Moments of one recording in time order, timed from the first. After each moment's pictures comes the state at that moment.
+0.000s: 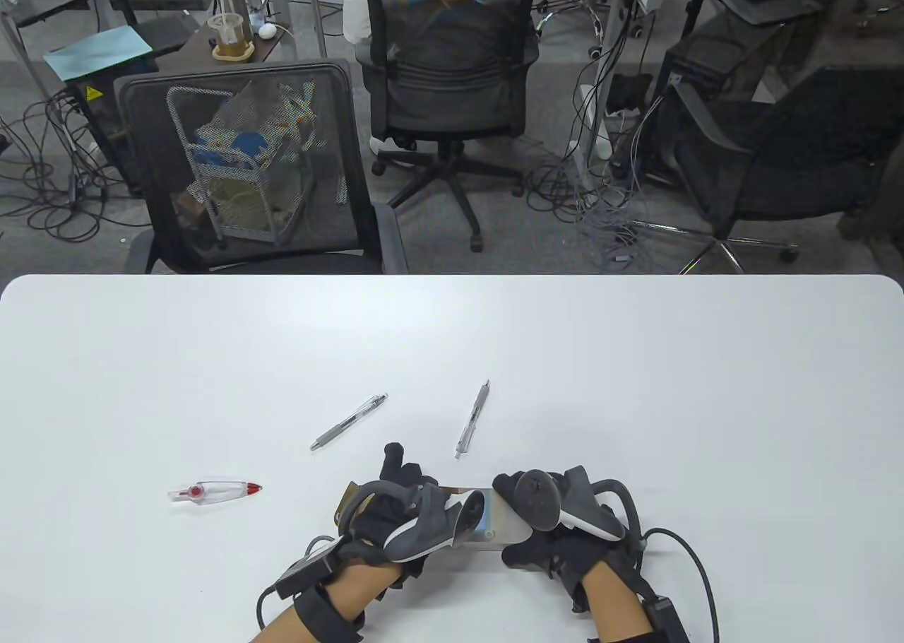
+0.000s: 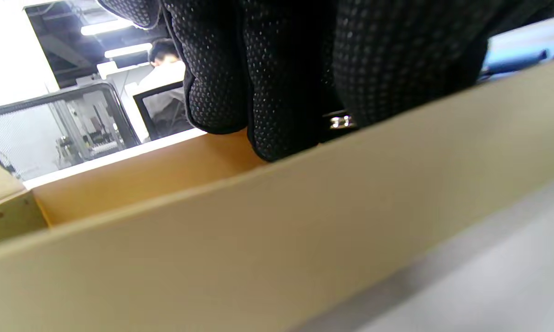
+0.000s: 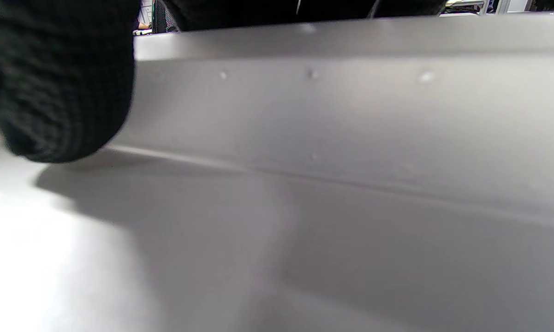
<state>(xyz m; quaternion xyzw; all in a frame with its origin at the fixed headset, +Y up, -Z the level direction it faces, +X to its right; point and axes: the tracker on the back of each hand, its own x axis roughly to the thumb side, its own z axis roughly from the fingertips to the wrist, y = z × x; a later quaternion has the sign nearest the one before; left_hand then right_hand) -0.054 -0.750 -0.305 0.01 -0.15 -0.15 0.98 0.122 -0.766 -0.316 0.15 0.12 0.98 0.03</state>
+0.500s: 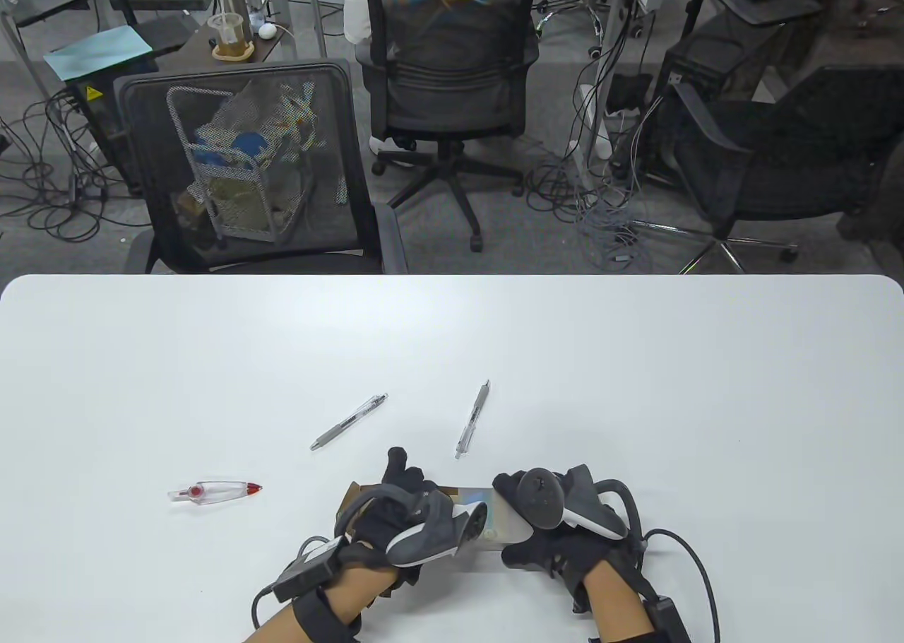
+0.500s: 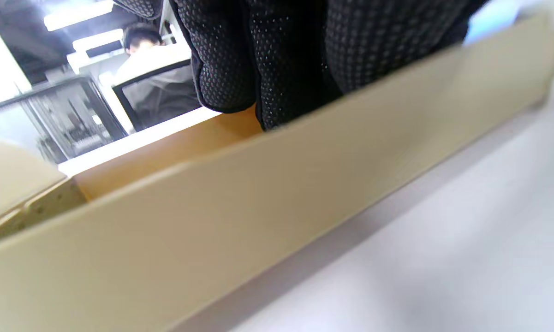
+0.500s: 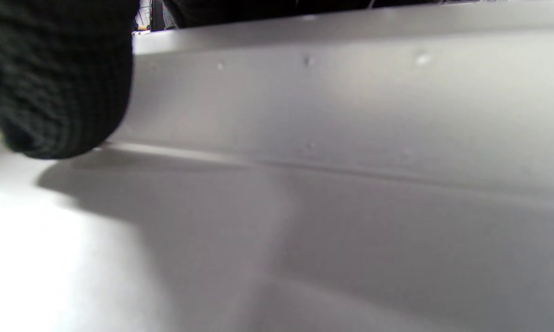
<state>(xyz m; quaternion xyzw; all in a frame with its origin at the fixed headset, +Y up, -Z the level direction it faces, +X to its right) -0.074 -0.740 -0.298 -0.03 -0.18 -0.13 0.97 0.126 -0.767 -0.317 0.15 0.13 0.98 0.04</state>
